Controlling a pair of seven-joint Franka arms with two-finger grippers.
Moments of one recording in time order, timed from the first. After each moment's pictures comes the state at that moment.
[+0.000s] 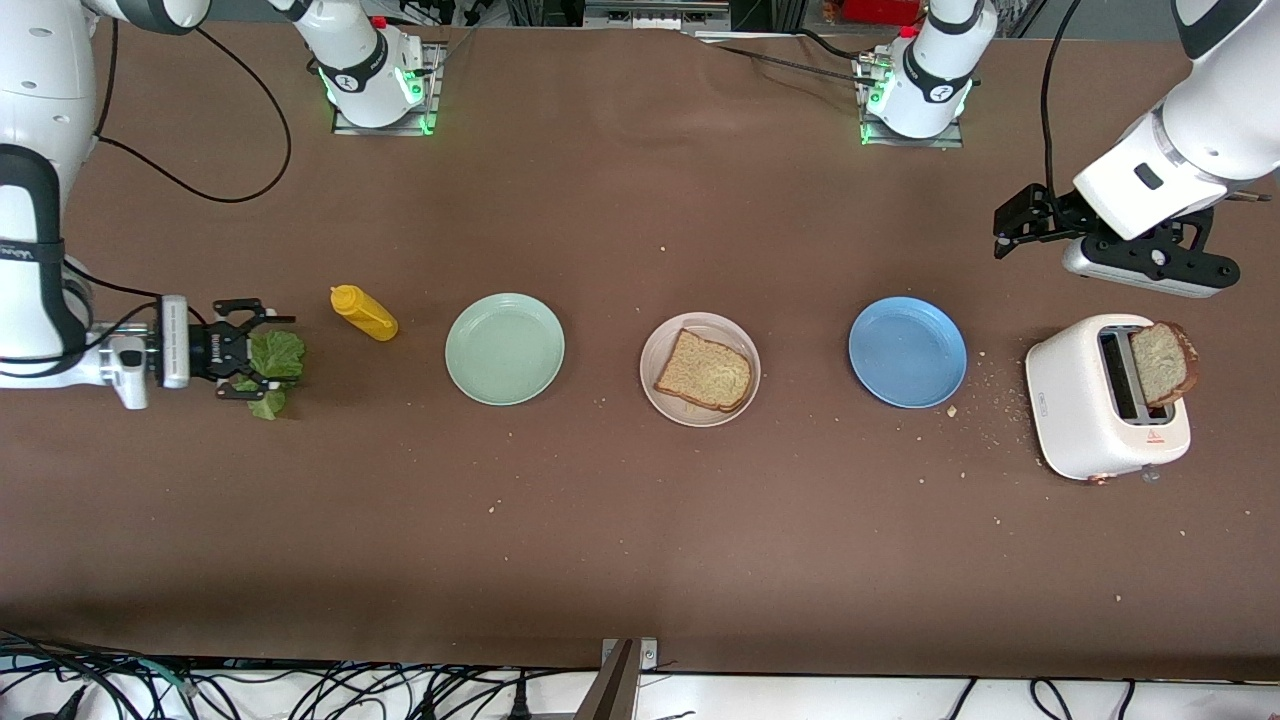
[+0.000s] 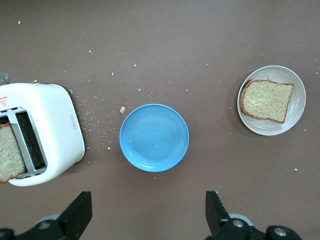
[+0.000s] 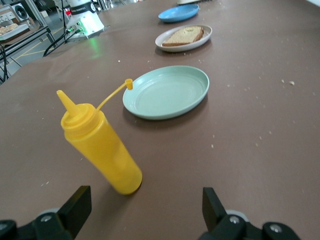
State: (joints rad) left arm -0.07 0.02 -0.07 -1.63 -0.02 1.61 0.05; right arm -0.07 0.69 -0.36 -1.63 0.90 1.48 -2.30
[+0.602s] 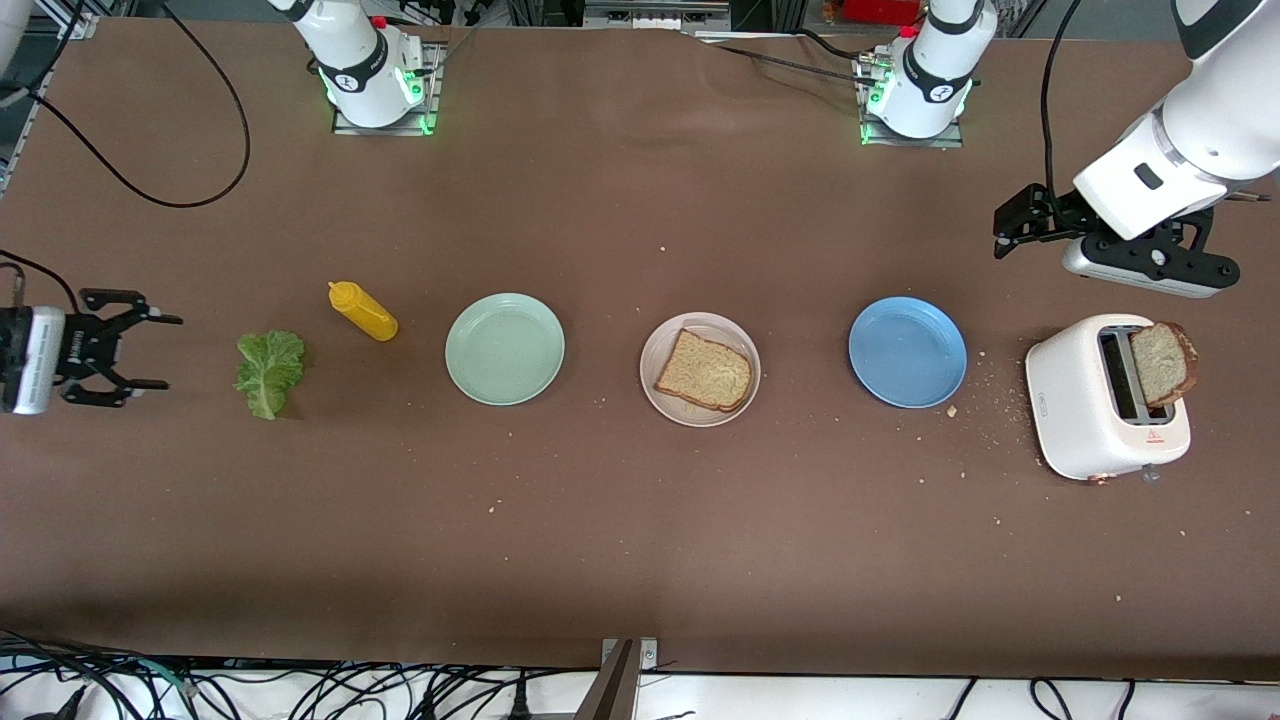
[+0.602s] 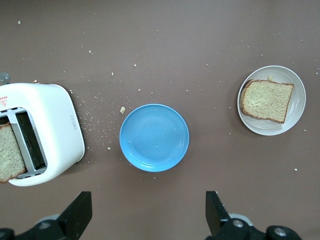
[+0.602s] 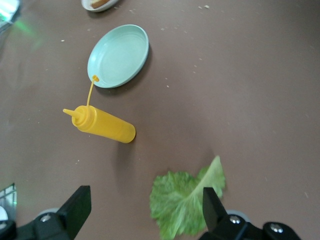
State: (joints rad) left arm -0.07 0.02 -0.07 -1.63 -0.02 1.61 0.05; right arm -0.05 0.55 -0.43 -1.40 0.61 1.48 -1.60
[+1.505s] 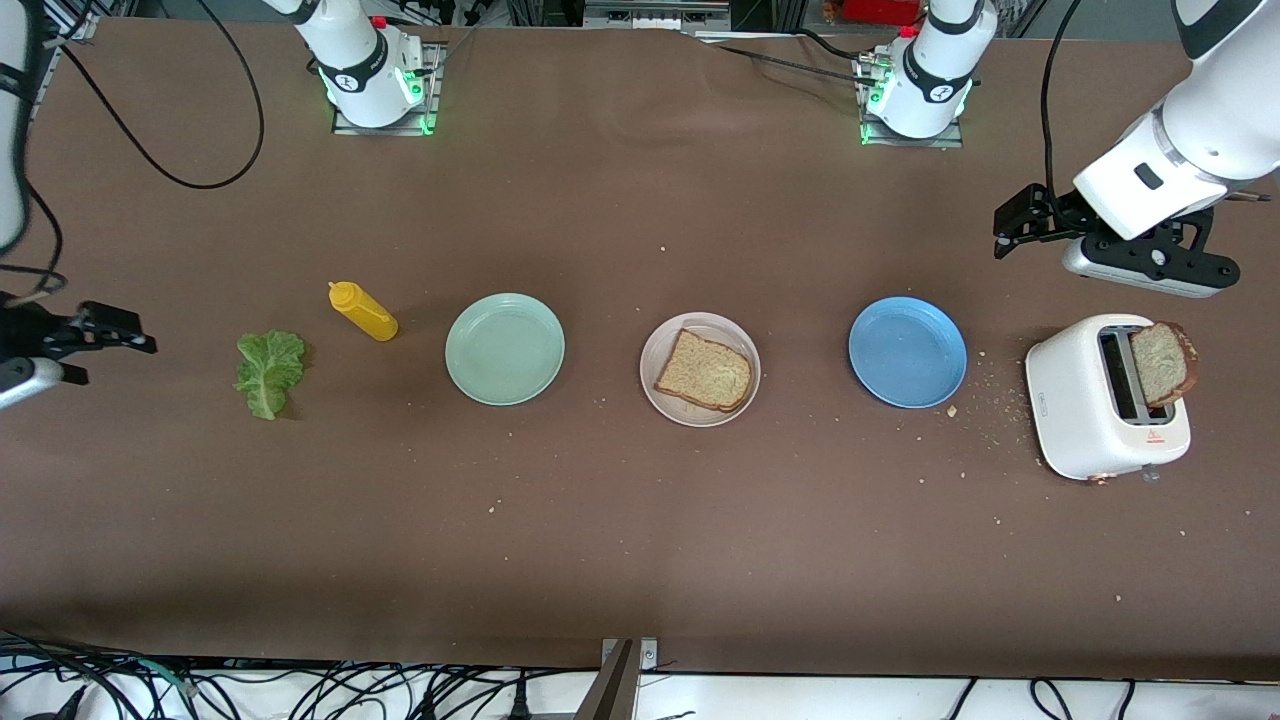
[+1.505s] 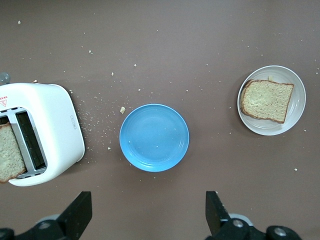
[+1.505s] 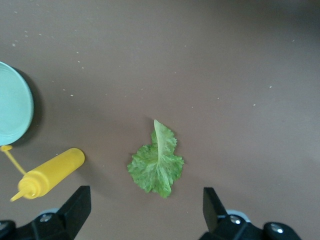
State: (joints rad) left arm -0.07 0.02 -0.07 -1.63 -0.02 1.61 0.05; right arm 0.16 0.37 -0.42 -1.58 0.25 1.86 -0.73
